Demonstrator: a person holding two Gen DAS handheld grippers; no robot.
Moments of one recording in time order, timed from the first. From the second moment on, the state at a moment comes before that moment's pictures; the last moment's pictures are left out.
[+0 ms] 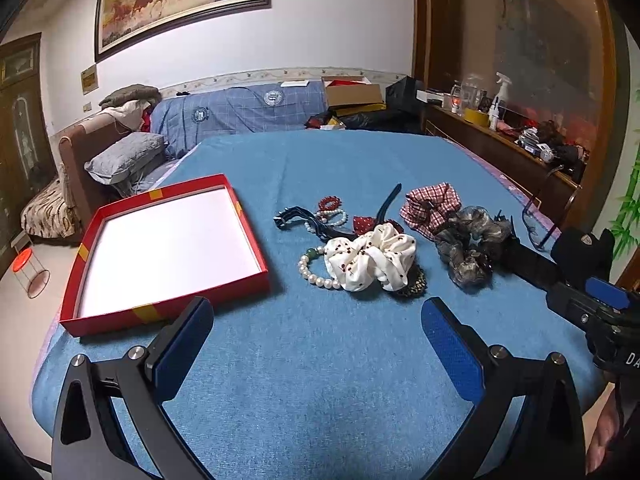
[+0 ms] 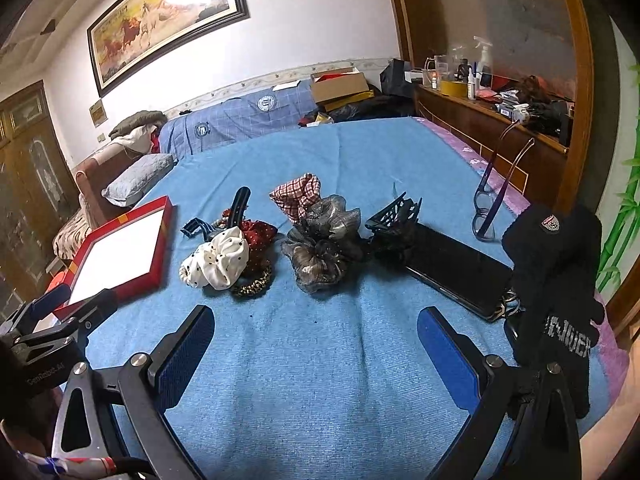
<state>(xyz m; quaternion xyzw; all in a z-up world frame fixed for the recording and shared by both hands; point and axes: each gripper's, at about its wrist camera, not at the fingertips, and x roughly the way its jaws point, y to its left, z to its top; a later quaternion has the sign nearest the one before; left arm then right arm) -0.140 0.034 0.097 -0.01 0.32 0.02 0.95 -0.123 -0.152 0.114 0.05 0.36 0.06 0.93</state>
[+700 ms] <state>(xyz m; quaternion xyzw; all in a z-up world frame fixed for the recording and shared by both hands) -0.135 0.027 0.089 0.00 0.33 0.01 0.95 -0.116 -0.153 0.107 0.06 0.37 0.06 0.93</state>
